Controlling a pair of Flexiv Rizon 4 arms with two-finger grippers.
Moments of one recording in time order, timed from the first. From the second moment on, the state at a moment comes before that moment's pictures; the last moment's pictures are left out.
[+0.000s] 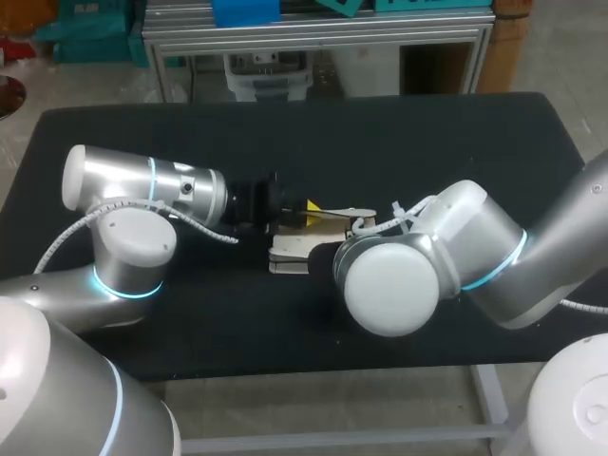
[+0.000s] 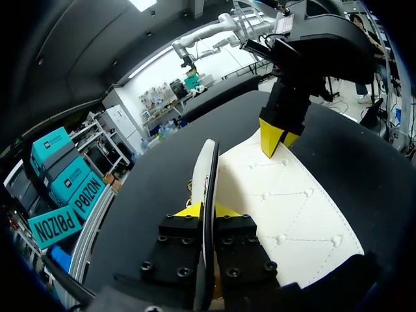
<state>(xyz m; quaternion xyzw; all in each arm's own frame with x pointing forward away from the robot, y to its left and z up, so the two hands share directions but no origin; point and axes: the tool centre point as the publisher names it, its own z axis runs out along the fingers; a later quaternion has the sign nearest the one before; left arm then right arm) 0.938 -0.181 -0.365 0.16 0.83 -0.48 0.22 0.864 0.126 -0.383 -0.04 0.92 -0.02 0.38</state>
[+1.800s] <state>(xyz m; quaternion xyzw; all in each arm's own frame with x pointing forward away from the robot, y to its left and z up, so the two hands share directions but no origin) 0.906 -0.166 -0.369 0.19 0.85 -0.43 0.22 0.865 0.127 -0.384 -0.04 0.92 -0.02 0.38</state>
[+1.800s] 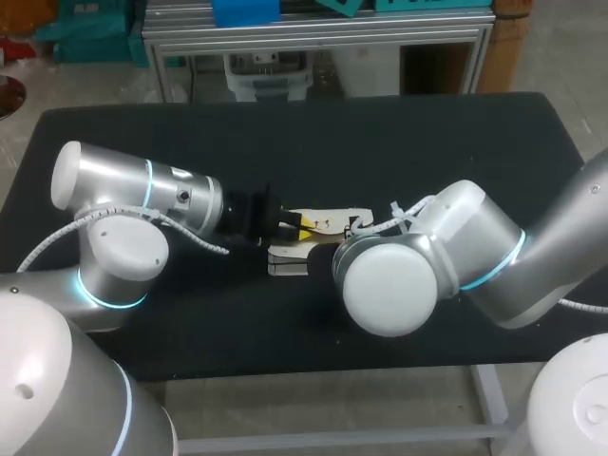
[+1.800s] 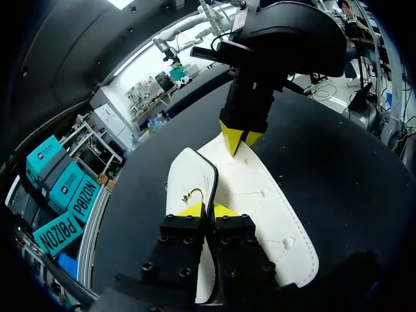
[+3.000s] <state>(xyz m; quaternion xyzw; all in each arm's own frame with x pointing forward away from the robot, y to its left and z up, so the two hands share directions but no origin) 0.912 -0.163 -0.369 0.22 0.86 -0.41 0.23 0.866 0.128 -0.384 -0.04 0.92 -0.02 0.38</state>
